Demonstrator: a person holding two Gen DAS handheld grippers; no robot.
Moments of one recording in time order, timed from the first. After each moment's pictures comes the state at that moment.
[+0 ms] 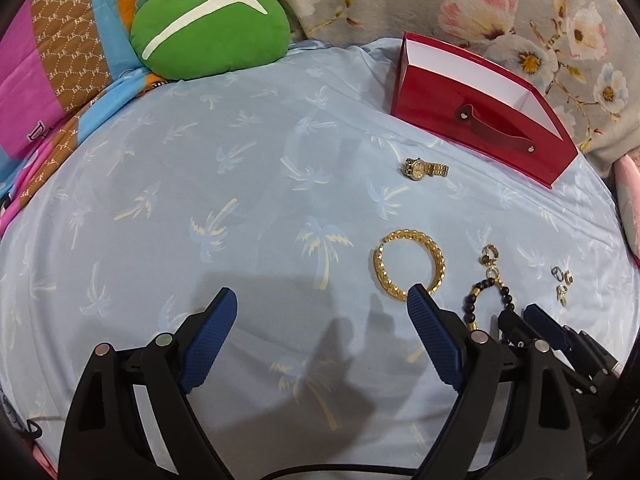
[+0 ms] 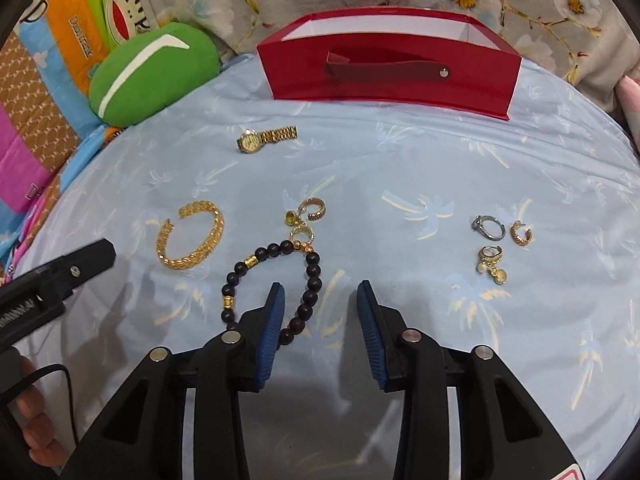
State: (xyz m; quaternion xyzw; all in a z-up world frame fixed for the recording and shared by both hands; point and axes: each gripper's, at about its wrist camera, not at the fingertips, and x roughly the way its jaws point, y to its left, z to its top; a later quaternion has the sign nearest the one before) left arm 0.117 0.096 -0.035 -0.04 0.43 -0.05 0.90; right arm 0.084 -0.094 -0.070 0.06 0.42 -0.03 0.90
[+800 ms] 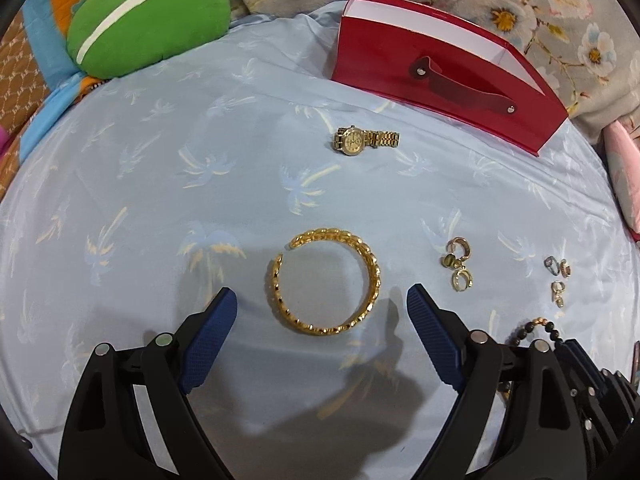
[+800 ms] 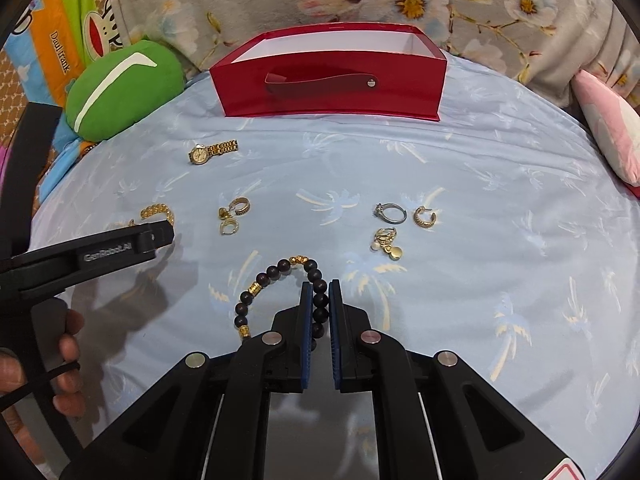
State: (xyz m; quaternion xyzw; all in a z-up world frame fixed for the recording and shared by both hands) left arm 0.150 0.029 -0.064 0.00 0.47 -0.10 0.88; right arm 0.041 -0.136 -0.056 0.07 0.41 -0.08 0.91
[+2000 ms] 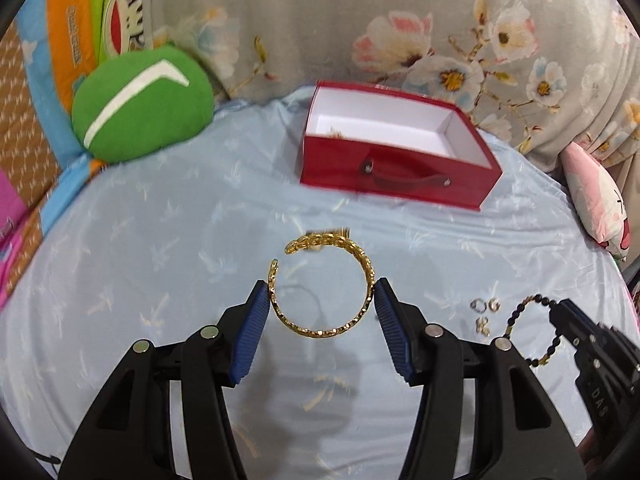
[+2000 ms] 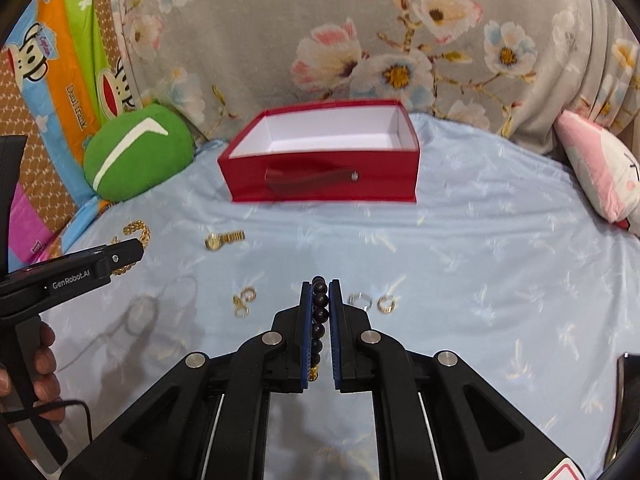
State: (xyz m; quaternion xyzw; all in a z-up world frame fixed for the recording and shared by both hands) left arm 0.118 0.028 0.045 0.01 0.36 -0.14 0.92; right arm 0.025 -0.167 0.035 0.07 0.30 -0.07 0.95
